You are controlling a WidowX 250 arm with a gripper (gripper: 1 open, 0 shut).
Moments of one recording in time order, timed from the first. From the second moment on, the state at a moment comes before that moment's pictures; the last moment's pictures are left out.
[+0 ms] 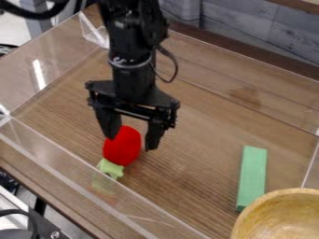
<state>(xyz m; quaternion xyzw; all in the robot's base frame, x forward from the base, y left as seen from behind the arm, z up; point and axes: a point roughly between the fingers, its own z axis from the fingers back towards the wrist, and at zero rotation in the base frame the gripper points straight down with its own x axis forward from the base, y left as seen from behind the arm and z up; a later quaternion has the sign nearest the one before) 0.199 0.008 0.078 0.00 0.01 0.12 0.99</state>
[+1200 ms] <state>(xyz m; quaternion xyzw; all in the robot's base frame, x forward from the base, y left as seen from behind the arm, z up) 0.219 0.050 0.045 -0.01 0.01 0.14 0.99</state>
